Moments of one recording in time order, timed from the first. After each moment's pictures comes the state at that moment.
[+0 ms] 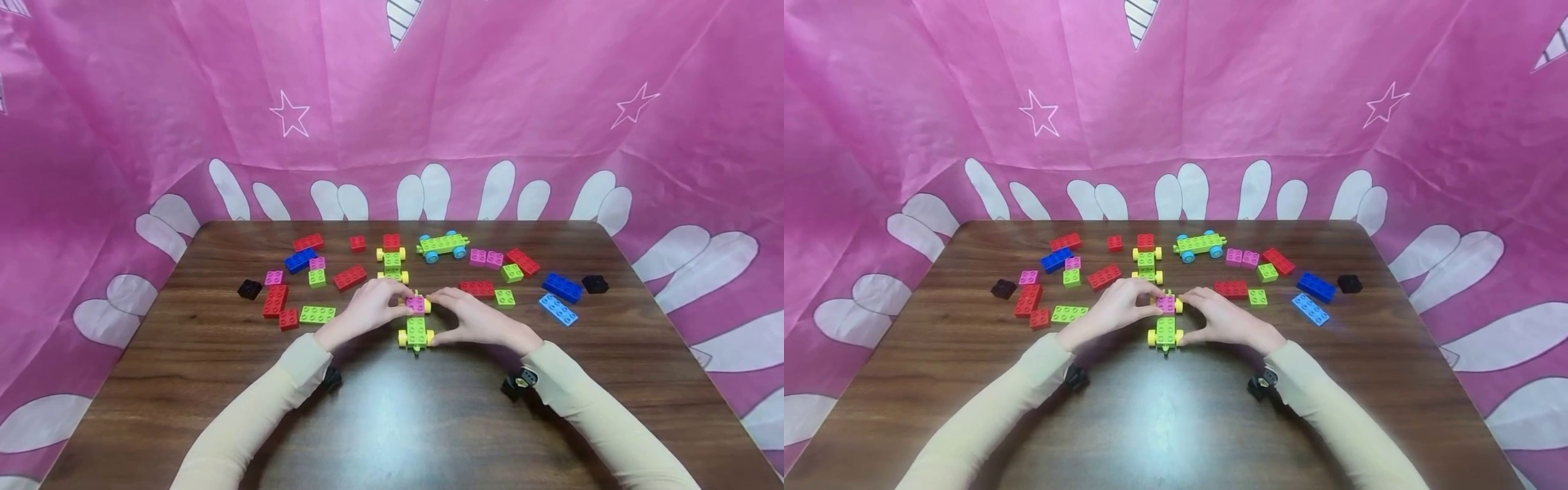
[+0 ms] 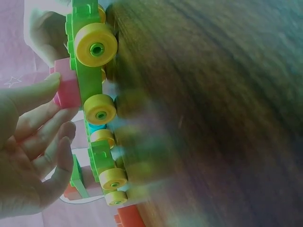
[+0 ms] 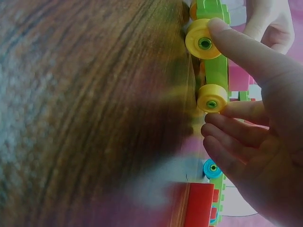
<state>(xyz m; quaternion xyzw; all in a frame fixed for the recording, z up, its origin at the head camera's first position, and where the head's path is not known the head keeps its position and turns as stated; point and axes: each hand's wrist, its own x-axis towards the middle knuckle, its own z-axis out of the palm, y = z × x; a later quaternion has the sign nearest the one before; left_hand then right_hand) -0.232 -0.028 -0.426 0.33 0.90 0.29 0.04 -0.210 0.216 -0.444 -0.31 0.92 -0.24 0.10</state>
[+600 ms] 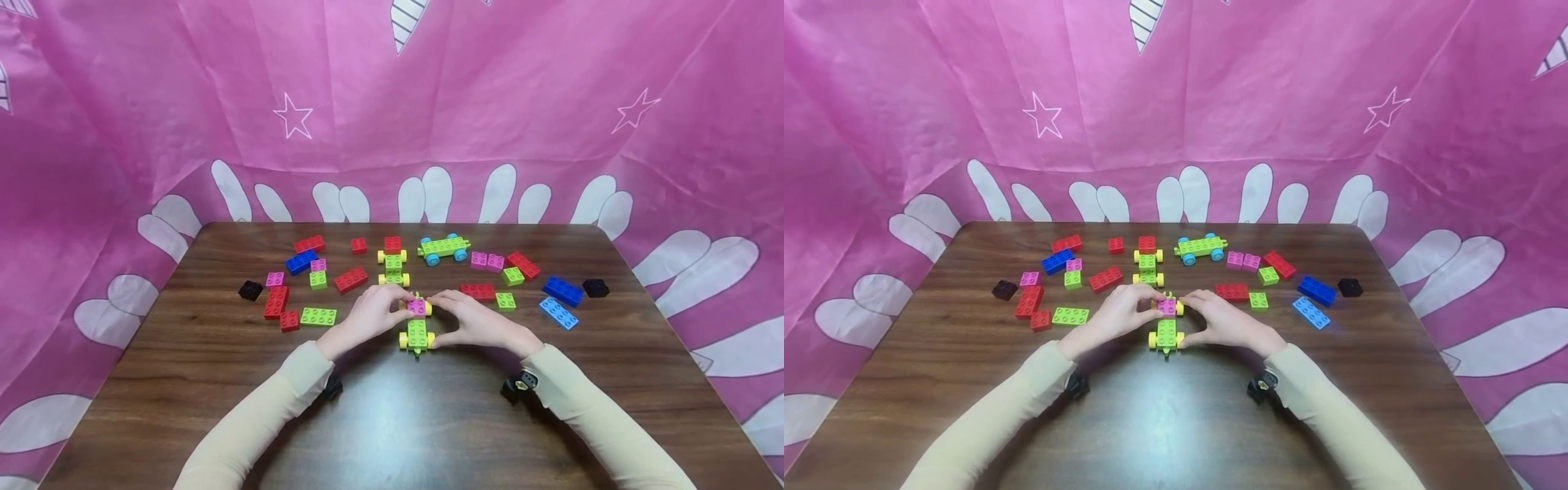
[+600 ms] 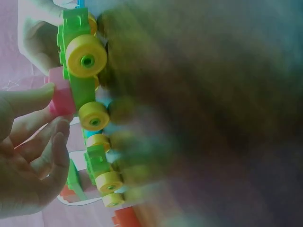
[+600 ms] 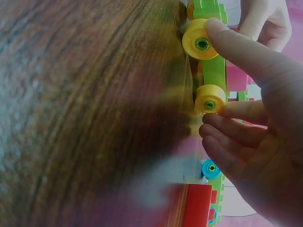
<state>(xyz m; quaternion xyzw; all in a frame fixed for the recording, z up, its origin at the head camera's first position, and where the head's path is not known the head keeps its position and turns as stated) -0.223 -0.027 -0.431 0.32 0.90 0.29 0.00 -0.209 0.212 -0.441 -0.30 0.92 -0.23 0.10</state>
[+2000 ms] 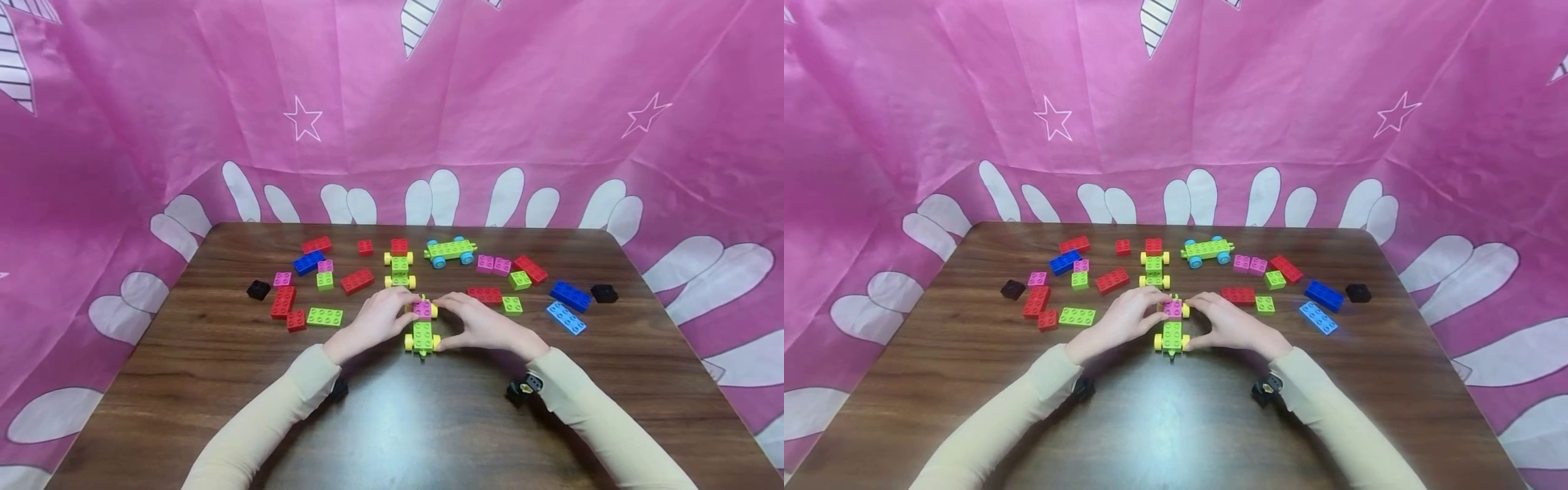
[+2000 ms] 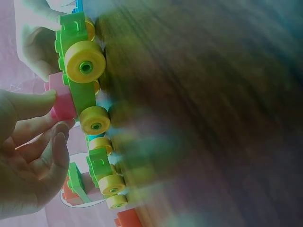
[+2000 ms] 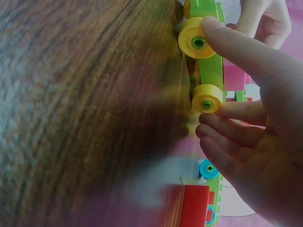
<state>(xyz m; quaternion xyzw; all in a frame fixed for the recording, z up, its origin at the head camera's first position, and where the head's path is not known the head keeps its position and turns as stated) -0.218 -0.025 -0.435 0.34 0.91 0.24 -0.03 -0.210 0.212 -0.443 -0.31 0.92 -0.23 0.09</state>
